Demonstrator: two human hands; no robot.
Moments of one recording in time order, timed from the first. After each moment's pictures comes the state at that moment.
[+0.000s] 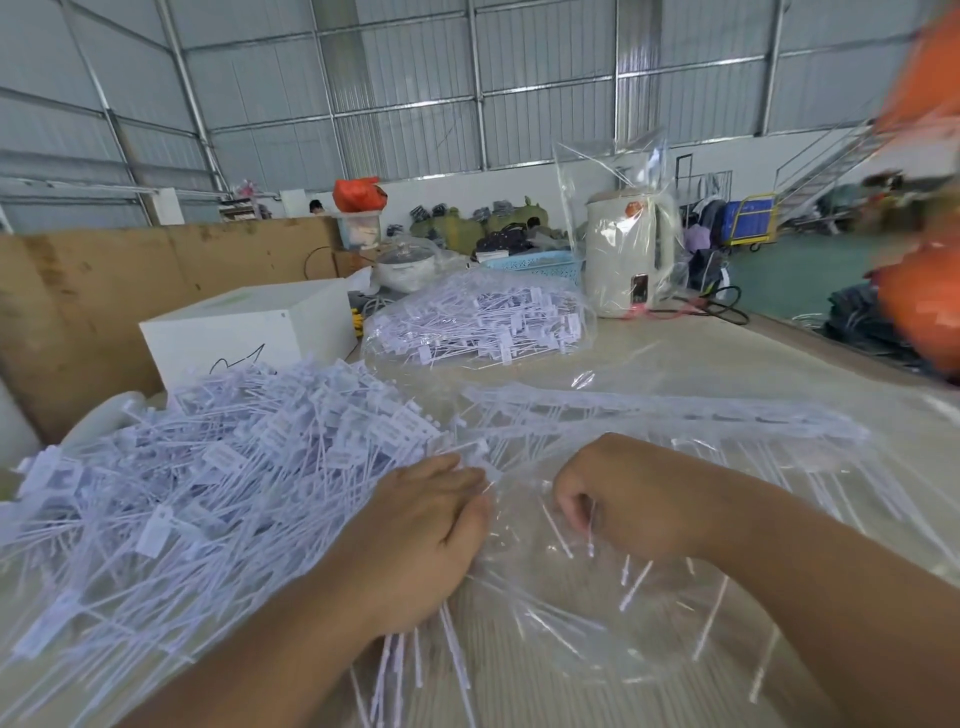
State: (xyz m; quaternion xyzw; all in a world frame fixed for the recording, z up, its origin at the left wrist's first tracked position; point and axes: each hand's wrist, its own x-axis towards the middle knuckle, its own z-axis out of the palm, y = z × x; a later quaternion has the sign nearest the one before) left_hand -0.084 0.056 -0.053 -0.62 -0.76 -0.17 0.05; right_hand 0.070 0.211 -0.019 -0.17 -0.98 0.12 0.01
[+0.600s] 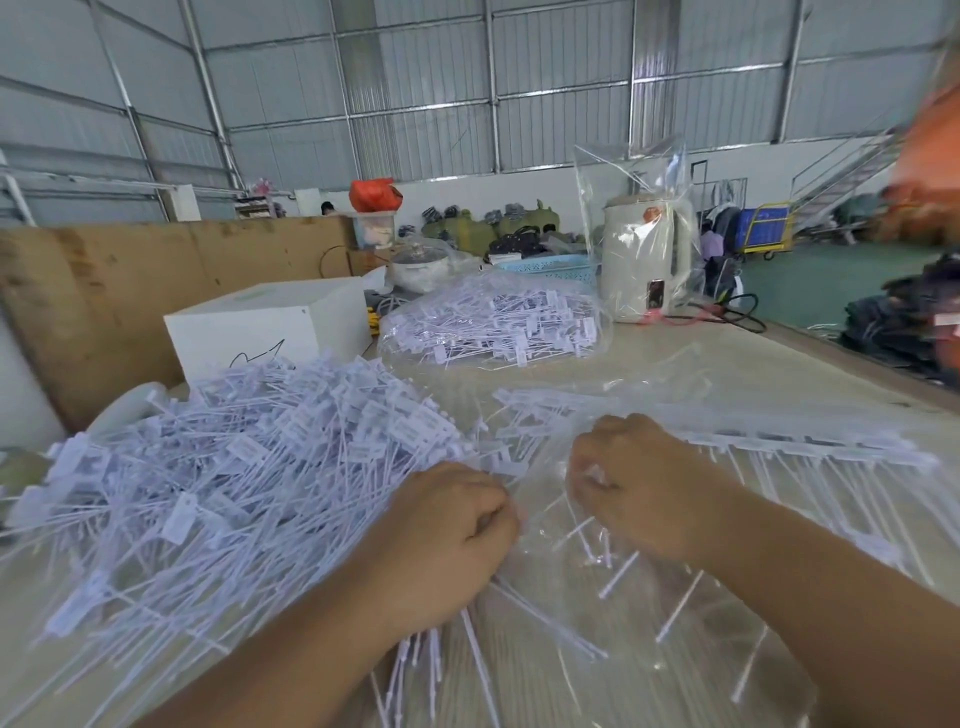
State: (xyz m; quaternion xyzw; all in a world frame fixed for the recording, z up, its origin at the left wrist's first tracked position) left_hand -0.082 0.054 -0.051 -0.64 -0.73 -0.25 0.06; right_hand 0.063 0.203 -0.025 -0.24 -0.96 0.05 0.11
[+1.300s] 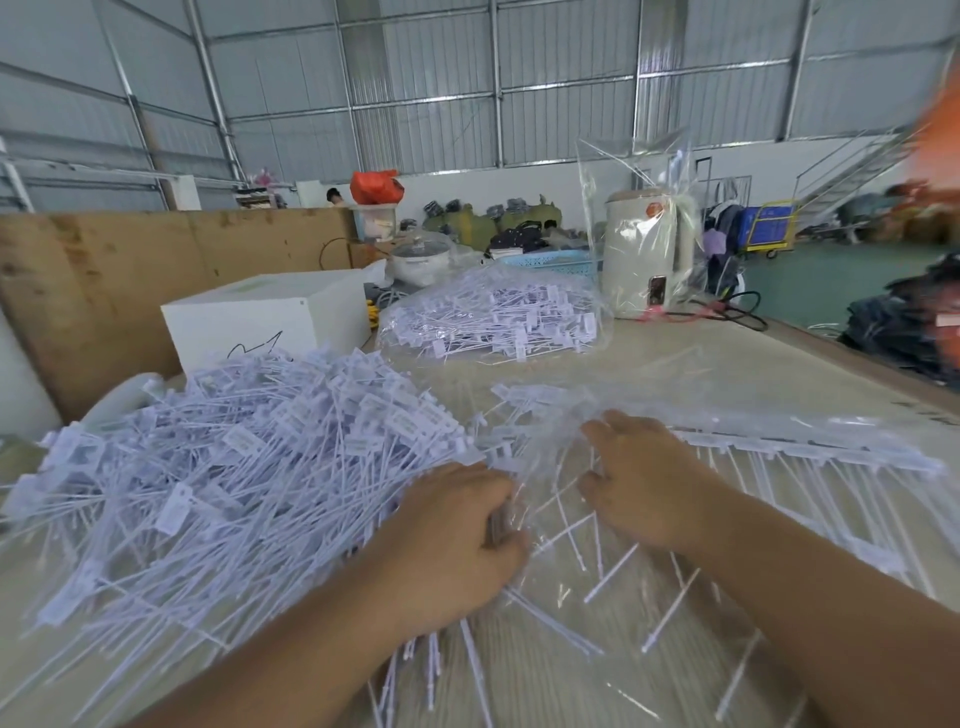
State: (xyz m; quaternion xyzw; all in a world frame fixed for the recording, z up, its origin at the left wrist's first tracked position) left_hand -0.078 0.061 -0.062 -0.62 -0.75 -0.23 0.04; right_hand 0.051 0.224 -0.042 -0.31 -0.95 0.03 0.08
